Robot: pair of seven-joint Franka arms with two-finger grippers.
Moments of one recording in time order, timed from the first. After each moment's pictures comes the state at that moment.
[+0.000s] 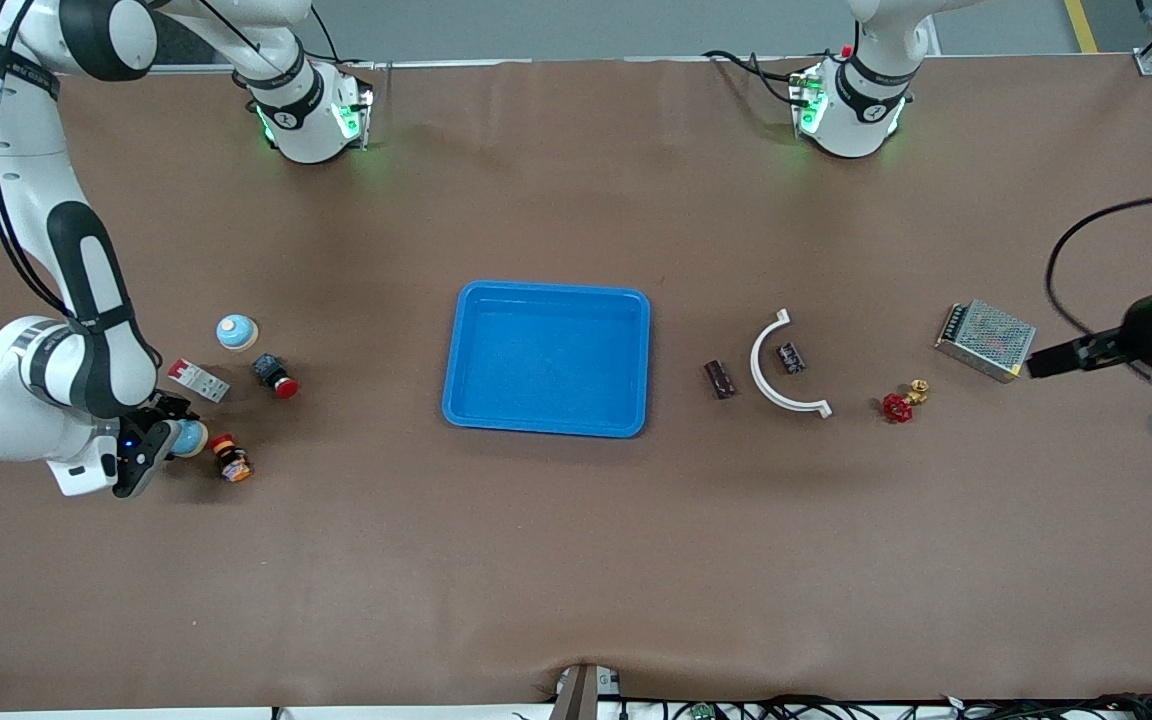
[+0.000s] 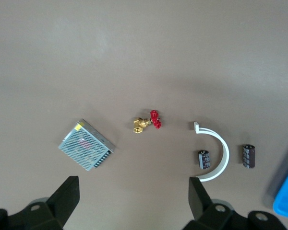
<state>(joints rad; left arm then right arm) 0.20 0.29 -0.20 -1.32 0.06 1.51 -0.17 -0.14 0.72 -0.10 -1.64 0.11 2.17 -1.32</state>
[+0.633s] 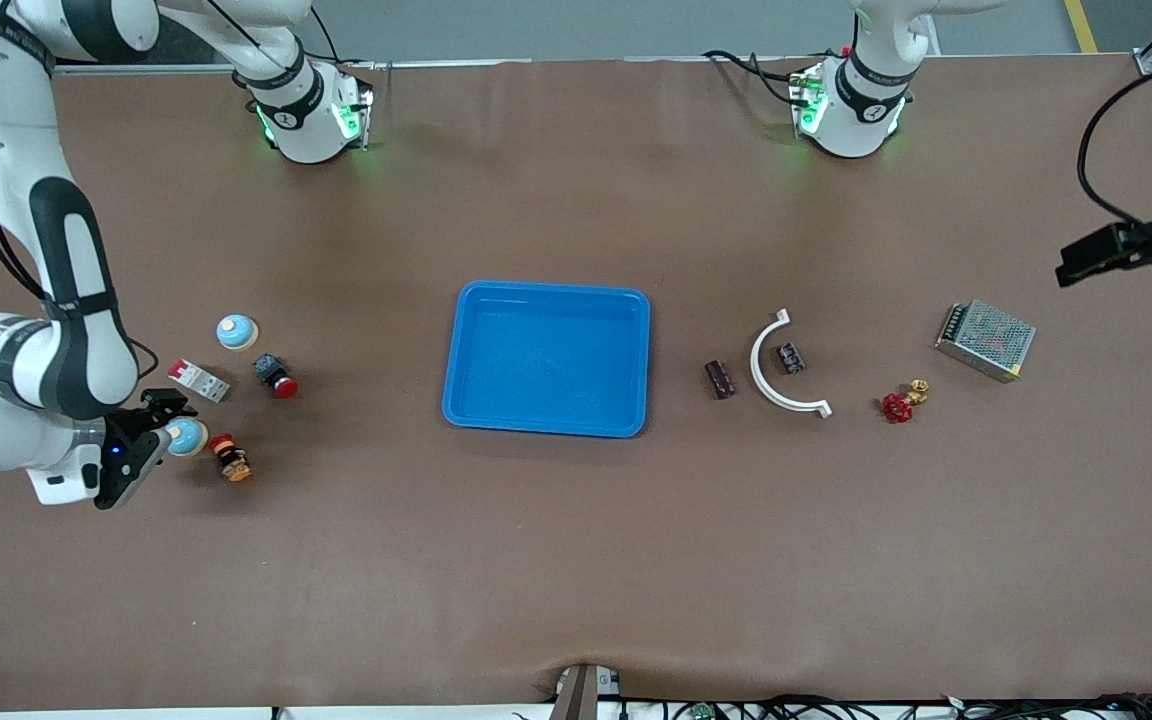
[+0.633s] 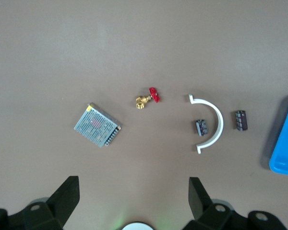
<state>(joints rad) -0.02 0.12 -0.01 -1.33 0.04 1.36 -0.11 -0.09 0.62 -0.08 -1.52 0.11 1.89 -1.07</state>
